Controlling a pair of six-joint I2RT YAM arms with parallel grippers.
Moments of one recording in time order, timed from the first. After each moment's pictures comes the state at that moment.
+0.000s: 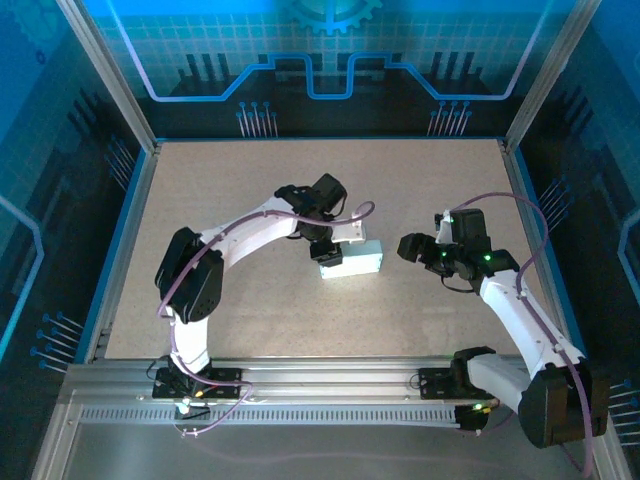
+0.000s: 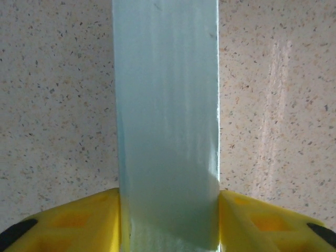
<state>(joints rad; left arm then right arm) -0.66 1.91 1.56 -0.89 0.24 0.70 0.14 1.04 0.75 -0.59 -0.37 0.54</state>
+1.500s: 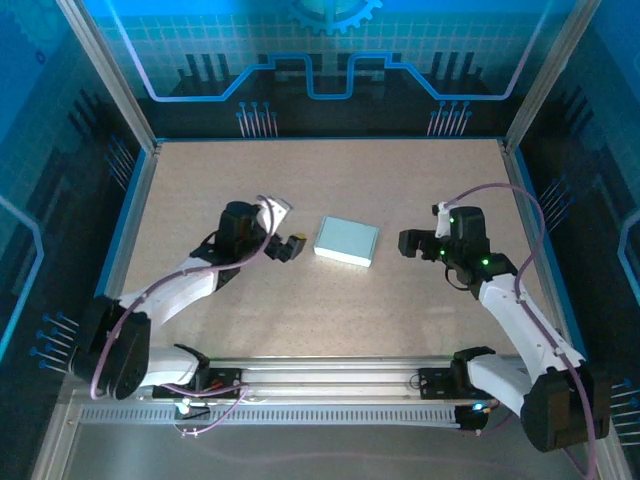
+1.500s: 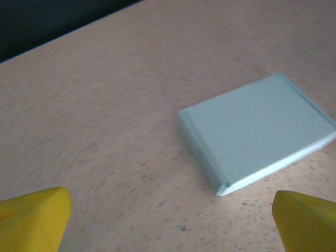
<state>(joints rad) -0.35 1.28 0.66 0.12 0.17 0.12 0.17 1.01 0.69 -0.37 -0.09 0.20</state>
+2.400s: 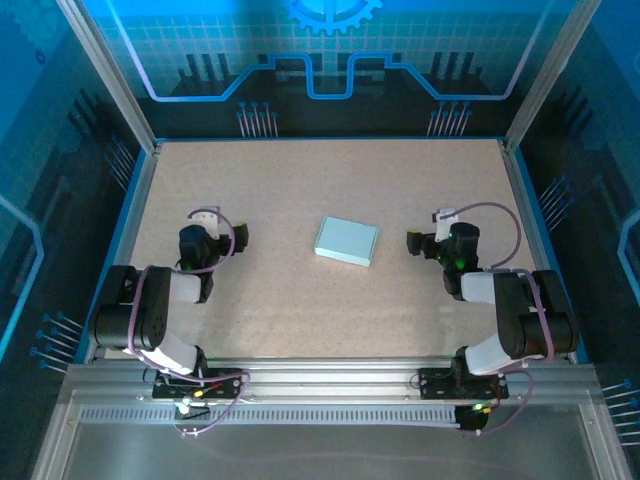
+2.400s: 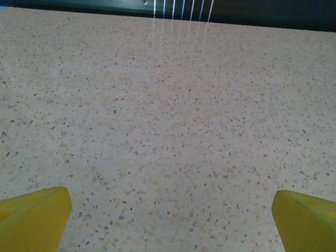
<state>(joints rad) 0.04 1.55 0.37 0.80 0.05 -0.10 0.03 1.50 0.41 0.60 -0.06 -0.03</state>
